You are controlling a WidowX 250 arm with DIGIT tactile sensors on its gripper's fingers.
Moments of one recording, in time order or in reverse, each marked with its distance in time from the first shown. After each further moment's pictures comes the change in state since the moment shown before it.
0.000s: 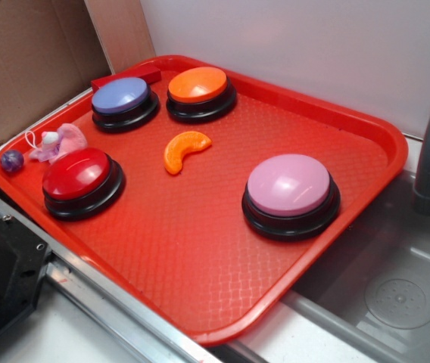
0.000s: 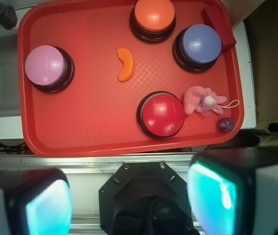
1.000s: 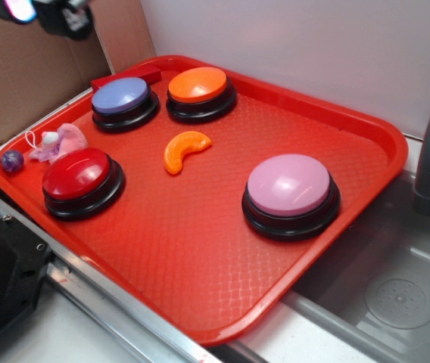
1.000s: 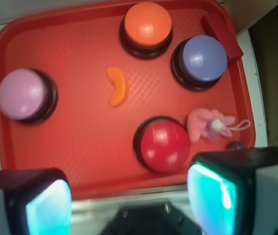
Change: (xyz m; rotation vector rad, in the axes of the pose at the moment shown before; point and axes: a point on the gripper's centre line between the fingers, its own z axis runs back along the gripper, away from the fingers) arm 0.063 0.011 -0.068 0.043 0.002 0.095
